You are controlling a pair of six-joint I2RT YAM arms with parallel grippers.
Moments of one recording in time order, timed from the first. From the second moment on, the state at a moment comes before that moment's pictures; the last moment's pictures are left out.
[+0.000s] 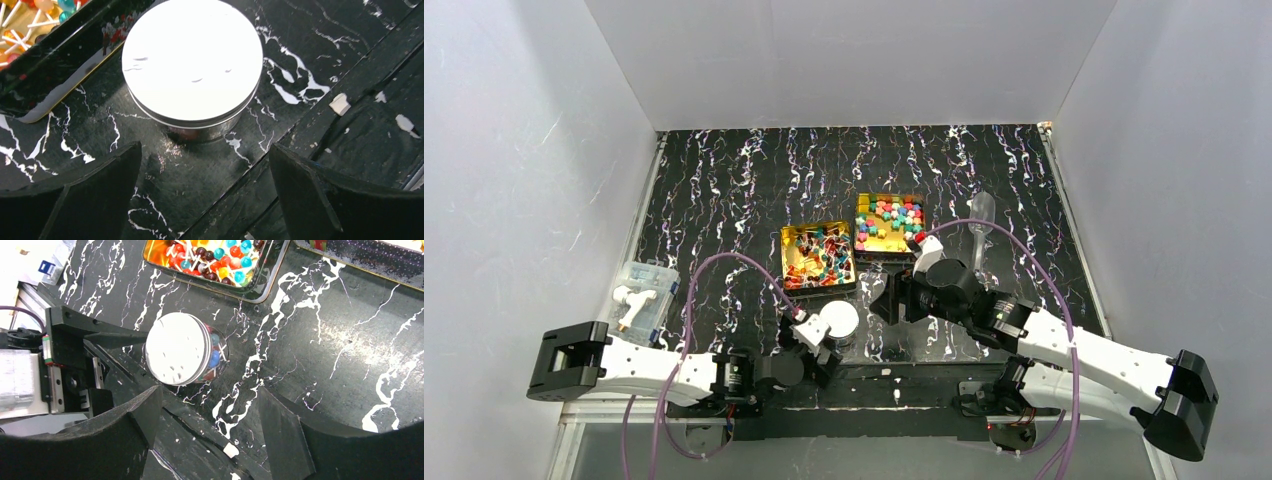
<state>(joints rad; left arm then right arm) -1.53 0.88 0.14 0.15 -0.70 -0.40 1.01 0.88 0.60 -0.25 0.06 0.62</state>
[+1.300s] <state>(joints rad) -1.36 1.56 0.05 1.16 -0.50 -0.18 1.01 0.88 0.56 -0.23 0.04 0.62</state>
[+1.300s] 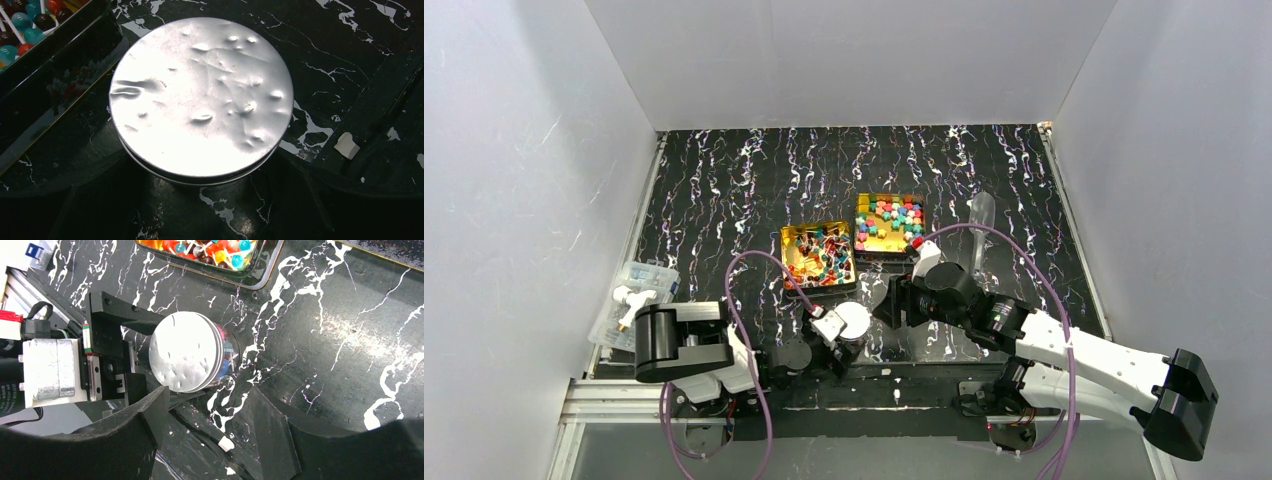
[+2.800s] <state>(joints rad) -1.27 1.76 0.17 1.31 -0.24 -0.10 0.92 1.19 0.61 -0.13 -0.12 0.49</state>
